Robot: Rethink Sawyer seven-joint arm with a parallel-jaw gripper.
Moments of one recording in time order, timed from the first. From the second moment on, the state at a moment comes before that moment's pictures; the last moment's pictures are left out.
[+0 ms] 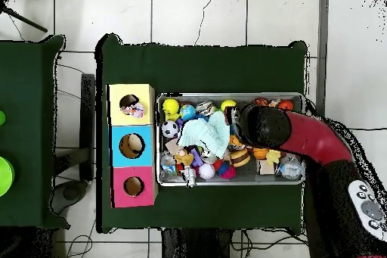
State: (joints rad) arm -0.66 -0.68 0.31 1.57 -0.25 0.61 1.40
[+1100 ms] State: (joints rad) arm -0.82 -0.44 0.45 1.31 -0.41 0.72 1.38
